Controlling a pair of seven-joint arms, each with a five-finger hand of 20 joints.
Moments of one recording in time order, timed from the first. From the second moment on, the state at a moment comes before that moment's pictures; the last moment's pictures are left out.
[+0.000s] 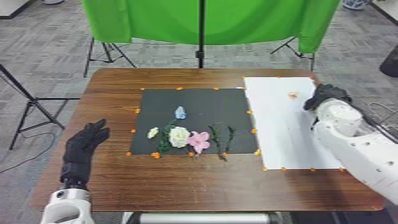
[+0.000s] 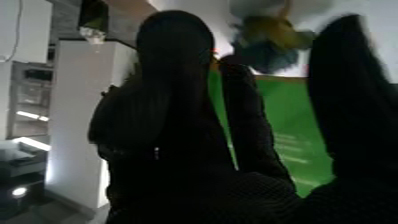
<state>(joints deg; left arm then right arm) 126.9 -69.5 -94.7 -121.0 64.9 18.9 6.3 -61.9 -42.0 48.7 -79.4 -122.1 -4.1 42.5</state>
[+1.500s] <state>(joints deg) 125.9 -69.3 -94.4 -120.9 64.9 18.7 6.1 -60.4 -42.7 32.4 -102.9 -110.0 3.9 21.6</state>
